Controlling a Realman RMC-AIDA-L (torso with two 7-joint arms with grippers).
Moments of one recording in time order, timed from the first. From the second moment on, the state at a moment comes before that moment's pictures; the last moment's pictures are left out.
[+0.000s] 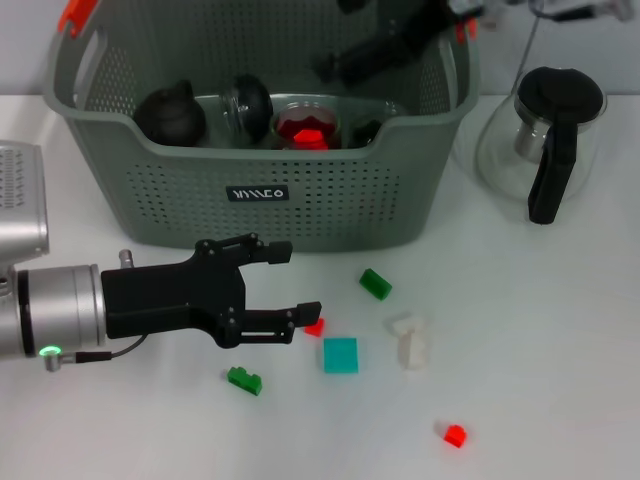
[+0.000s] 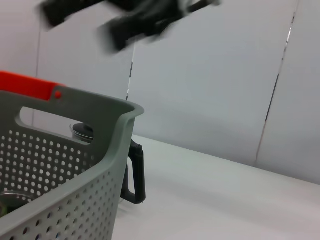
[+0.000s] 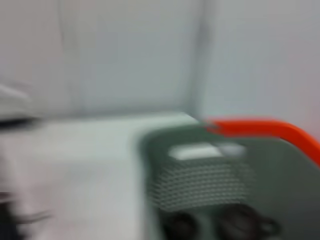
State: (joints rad) left arm -0.44 -2.17 0.71 0.72 1.98 1.61 -1.24; right arm 1.00 2.01 -1.01 -1.01 -2.14 -1.44 1.89
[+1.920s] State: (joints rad) left arm -0.44 -2.17 0.71 0.70 1.99 1.60 -1.20; right arm 0.66 2.11 -1.85 -1.20 -2.52 -1.49 2.39
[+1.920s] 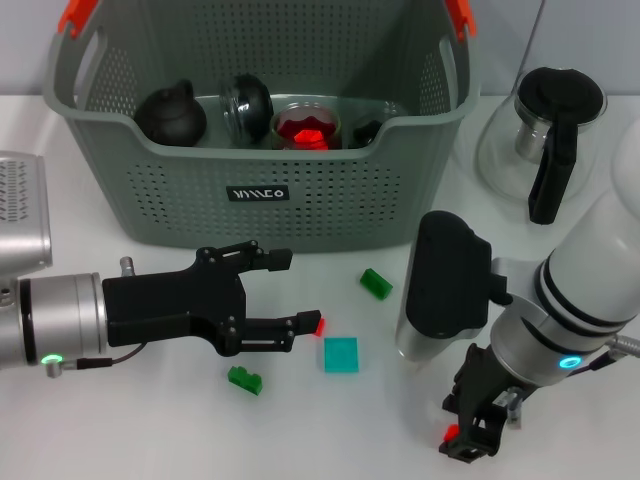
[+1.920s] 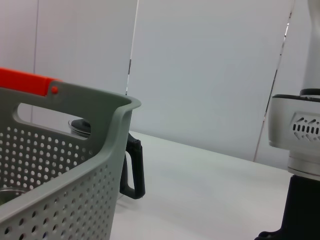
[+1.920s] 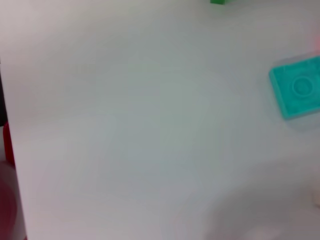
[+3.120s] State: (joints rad) left arm -0.43 -2.17 0.68 0.69 1.99 1.60 -1.19; right arm 0.93 2.09 -0.99 -1.61 -2.38 -1.86 2.35
